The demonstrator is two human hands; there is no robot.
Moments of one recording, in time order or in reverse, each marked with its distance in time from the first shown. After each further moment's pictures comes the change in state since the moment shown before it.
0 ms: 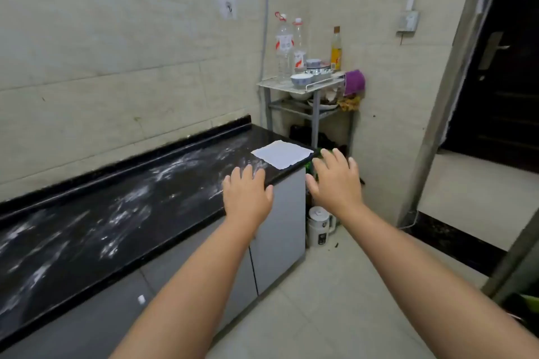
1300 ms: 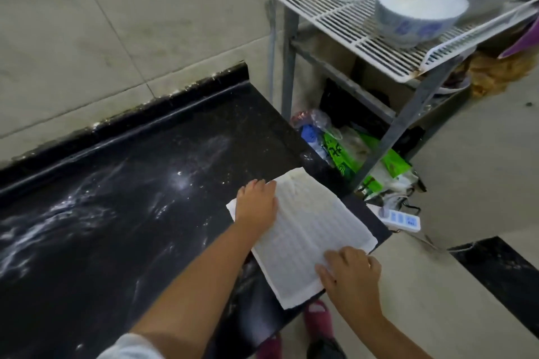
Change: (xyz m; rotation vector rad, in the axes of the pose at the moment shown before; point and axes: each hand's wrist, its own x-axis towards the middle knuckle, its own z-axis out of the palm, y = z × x) left_hand 0.556 -0.051 0.363 -0.105 -0.556 -0.102; right_hand 0.275 0.154 0.478 -0.012 -0.362 0.028
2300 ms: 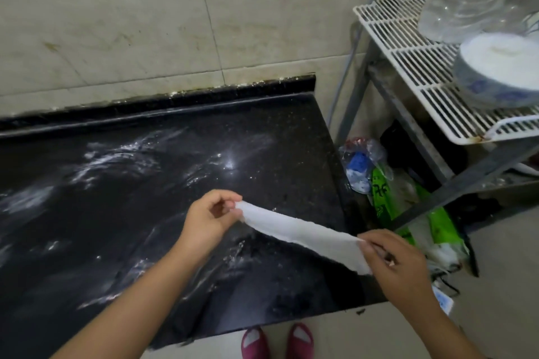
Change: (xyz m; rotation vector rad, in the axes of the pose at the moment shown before) left_hand -0.101 -0.010 -0.047 -1.191 0.628 -0.368; right_hand 0.120 0.057 -0.081 0.988 -0.177 -0.334
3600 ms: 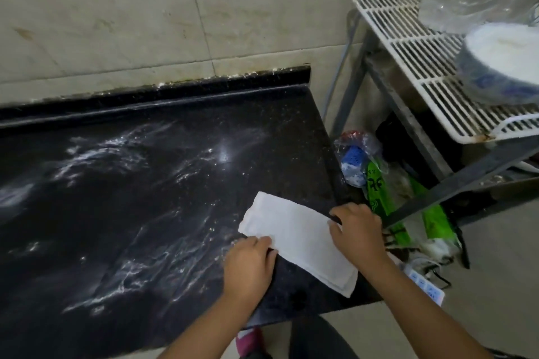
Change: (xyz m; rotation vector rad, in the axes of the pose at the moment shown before) left_hand -0.038 -0.064 0.072 0.953 -0.198 0.142; right_hand 0.044 0.034 0.045 -0.705 -0.335 0.241
